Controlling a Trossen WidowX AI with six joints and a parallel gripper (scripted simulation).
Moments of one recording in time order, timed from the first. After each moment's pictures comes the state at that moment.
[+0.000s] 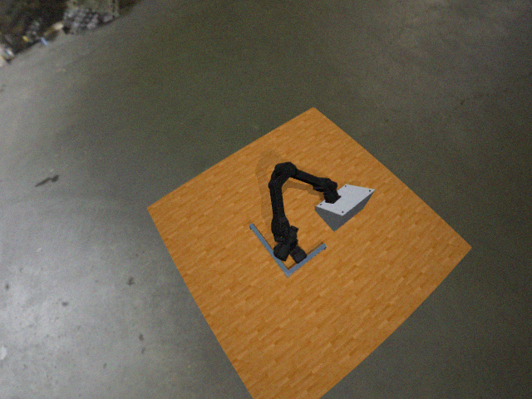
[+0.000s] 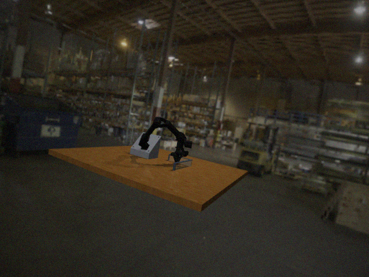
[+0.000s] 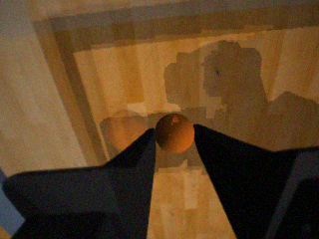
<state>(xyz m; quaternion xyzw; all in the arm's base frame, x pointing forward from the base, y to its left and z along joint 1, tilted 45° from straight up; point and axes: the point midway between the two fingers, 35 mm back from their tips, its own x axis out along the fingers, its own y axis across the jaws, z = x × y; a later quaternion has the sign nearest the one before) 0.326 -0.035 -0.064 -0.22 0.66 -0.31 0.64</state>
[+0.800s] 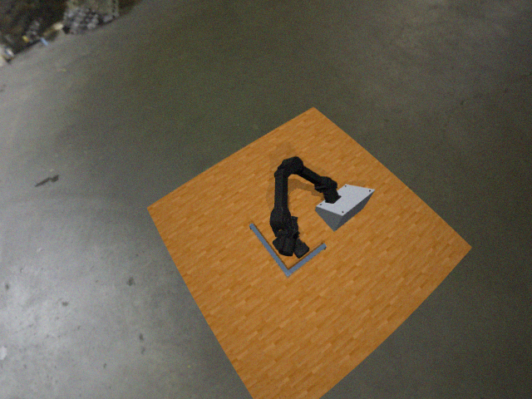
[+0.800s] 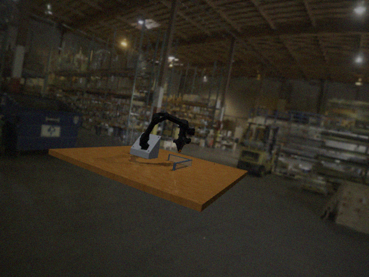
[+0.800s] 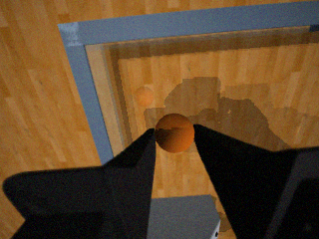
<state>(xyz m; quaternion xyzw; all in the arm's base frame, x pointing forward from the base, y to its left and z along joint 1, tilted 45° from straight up) 0.336 0.046 0.014 -0.23 0.66 -0.31 0.64</state>
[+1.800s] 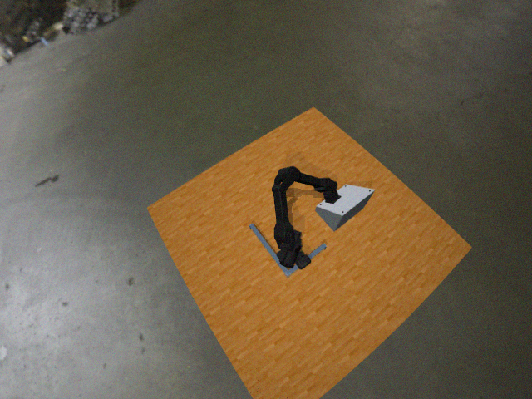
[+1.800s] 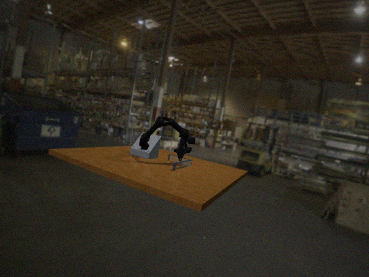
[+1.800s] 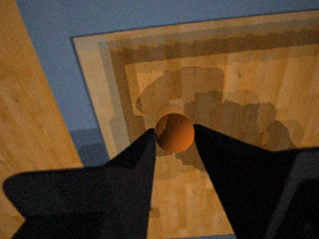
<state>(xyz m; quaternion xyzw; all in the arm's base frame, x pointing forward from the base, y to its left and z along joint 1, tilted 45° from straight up) 0.341 0.013 -0.065 -0.22 0.66 -0.31 0.65</state>
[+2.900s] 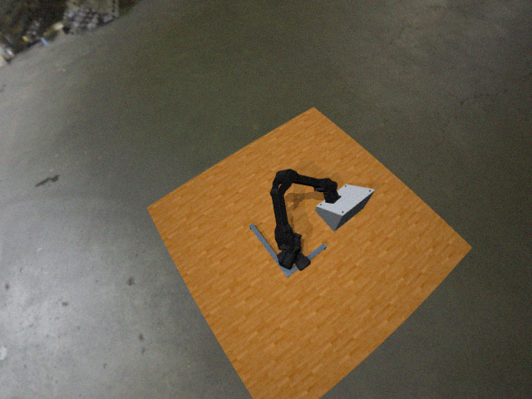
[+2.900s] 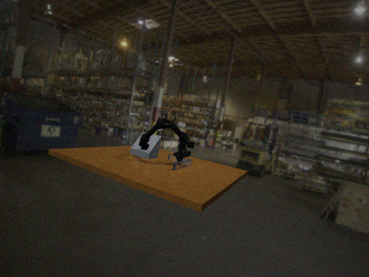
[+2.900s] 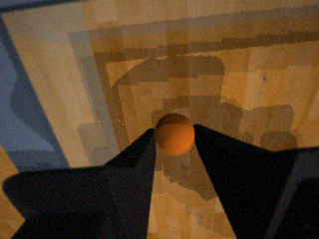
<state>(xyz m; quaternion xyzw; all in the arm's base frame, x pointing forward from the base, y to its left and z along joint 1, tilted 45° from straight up) 0.337 -0.012 -0.091 -0.22 0.66 -0.31 0.65</state>
